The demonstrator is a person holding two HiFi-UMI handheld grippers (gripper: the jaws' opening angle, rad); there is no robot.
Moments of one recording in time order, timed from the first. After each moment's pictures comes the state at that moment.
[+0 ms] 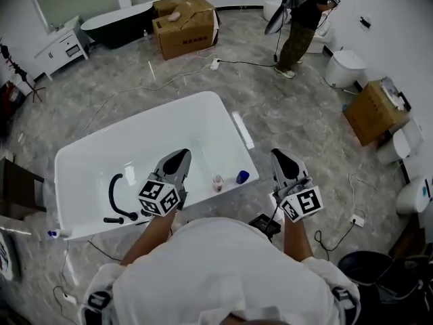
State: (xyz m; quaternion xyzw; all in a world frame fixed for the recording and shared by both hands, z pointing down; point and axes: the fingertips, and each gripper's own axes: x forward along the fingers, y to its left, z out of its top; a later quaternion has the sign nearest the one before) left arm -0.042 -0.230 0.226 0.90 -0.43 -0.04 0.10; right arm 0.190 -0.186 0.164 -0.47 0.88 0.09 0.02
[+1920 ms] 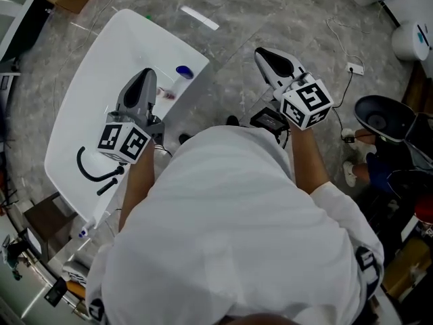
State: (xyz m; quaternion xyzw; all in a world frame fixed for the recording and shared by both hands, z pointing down) left arm 0.141 -0.163 0.266 0.95 -0.27 0.00 0.14; right arm 0.361 -0.080 0.295 -0.60 0.80 -0.08 -0.03
